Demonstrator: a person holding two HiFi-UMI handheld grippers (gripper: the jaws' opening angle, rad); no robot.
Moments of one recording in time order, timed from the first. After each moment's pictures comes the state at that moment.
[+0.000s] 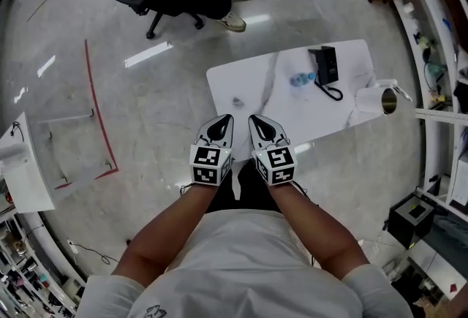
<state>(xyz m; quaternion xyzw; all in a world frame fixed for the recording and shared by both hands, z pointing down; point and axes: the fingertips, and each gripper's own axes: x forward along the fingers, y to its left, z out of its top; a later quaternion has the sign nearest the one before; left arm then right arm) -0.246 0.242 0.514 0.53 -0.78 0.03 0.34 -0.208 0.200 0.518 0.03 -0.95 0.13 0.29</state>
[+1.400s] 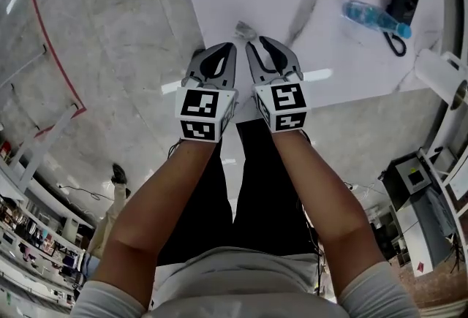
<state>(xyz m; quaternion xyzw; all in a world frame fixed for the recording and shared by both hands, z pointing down) -0.272 0.225 0.817 0.49 -0.75 0.03 0.44 -0.248 0.186 0.839 0.01 -0.91 0.14 0.39</state>
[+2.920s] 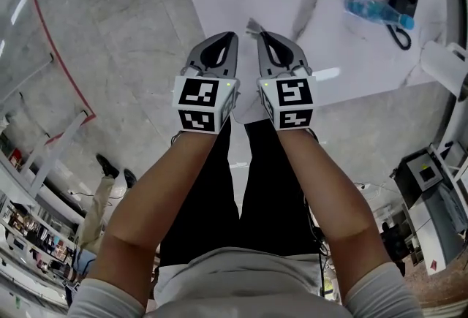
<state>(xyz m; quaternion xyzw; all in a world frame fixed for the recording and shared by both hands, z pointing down) -0.293 0.213 0.811 0.51 -0.75 0.03 0.42 -0.257 0.170 0.823 0.05 -0.91 0.13 0.39</state>
